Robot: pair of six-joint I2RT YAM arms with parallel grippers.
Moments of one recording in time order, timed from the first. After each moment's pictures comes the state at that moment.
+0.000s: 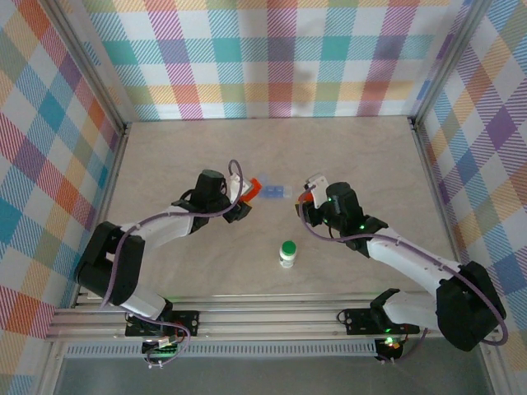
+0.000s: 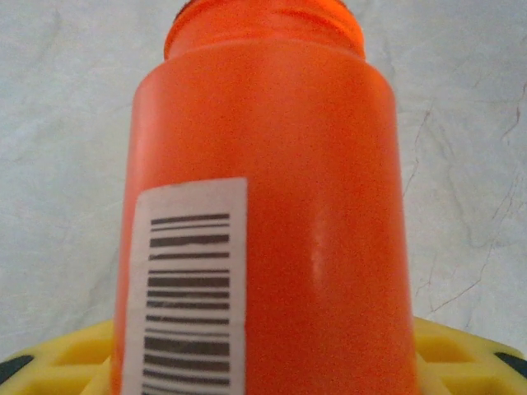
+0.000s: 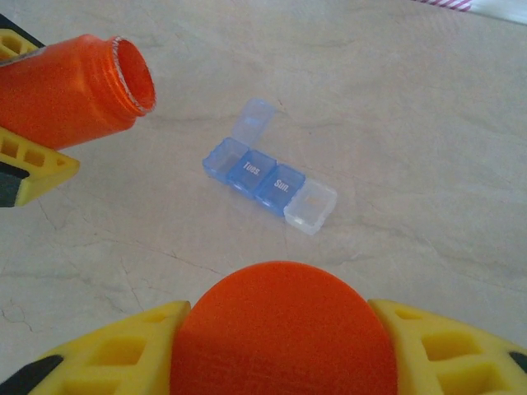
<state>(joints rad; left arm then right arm) -0.45 1.53 0.82 0.00 0.22 0.34 0.59 1.19 0.65 0.00 -0.03 0.03</state>
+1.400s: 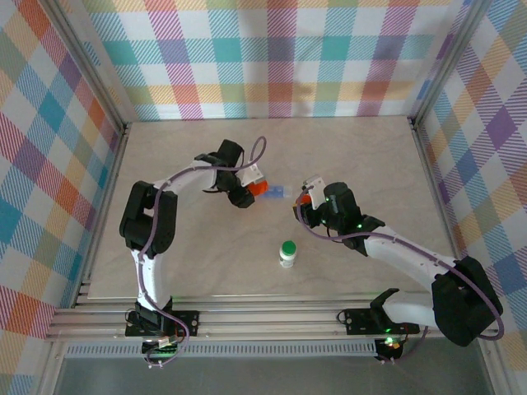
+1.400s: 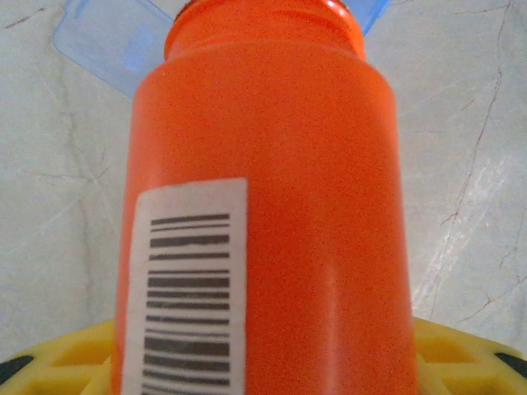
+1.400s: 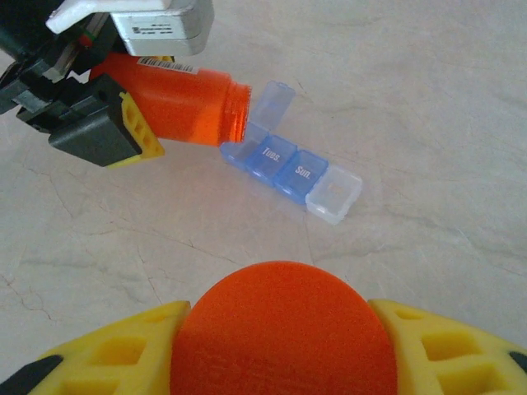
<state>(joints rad) -0.41 1.99 1.48 -0.69 0.24 0.58 0.59 1.22 0.65 0.00 -0.08 0.05</state>
